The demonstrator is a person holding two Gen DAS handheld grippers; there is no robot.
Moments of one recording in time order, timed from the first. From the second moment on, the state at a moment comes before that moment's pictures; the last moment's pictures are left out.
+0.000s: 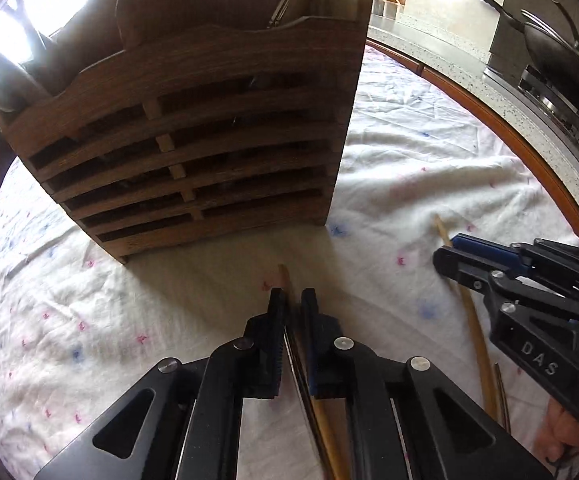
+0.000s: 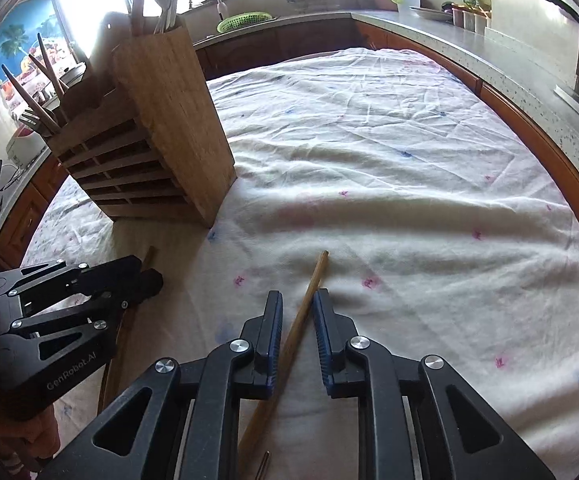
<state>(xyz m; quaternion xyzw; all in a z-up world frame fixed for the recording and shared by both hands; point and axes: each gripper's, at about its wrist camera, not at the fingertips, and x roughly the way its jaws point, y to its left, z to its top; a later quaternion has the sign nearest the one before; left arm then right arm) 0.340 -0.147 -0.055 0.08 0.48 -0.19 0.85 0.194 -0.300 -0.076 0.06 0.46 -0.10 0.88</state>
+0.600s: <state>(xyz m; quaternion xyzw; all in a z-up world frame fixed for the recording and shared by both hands) 0.262 -0.055 0.031 -0.09 0.37 -0.23 0.90 0.142 -0.277 0.004 0.12 0.36 -0.03 0.92</state>
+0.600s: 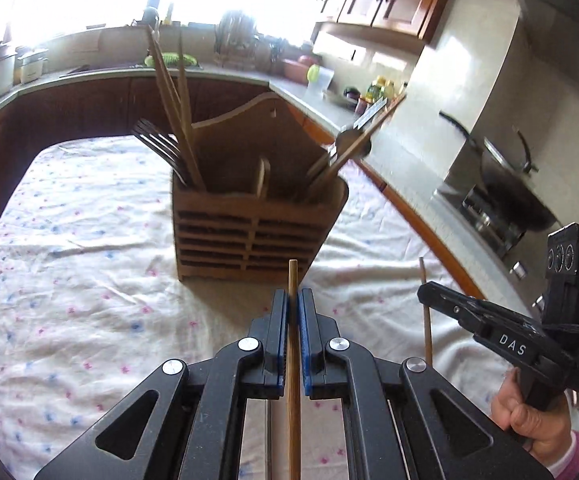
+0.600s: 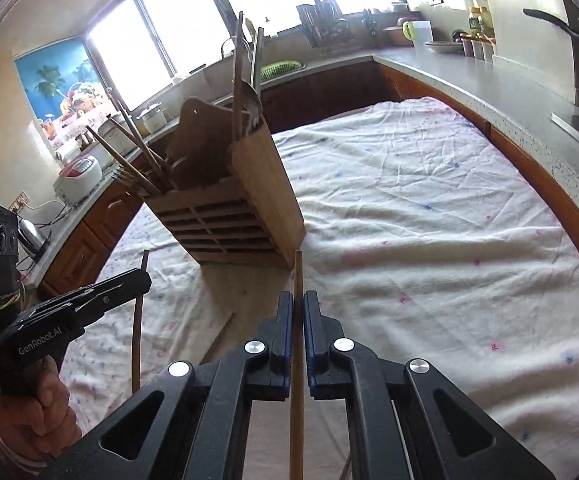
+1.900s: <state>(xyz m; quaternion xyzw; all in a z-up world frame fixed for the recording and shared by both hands) 0.185 0.035 0.123 -0.12 0.23 -0.21 0.94 0.128 -0.244 0.124 0.08 0.23 -0.01 0.97</state>
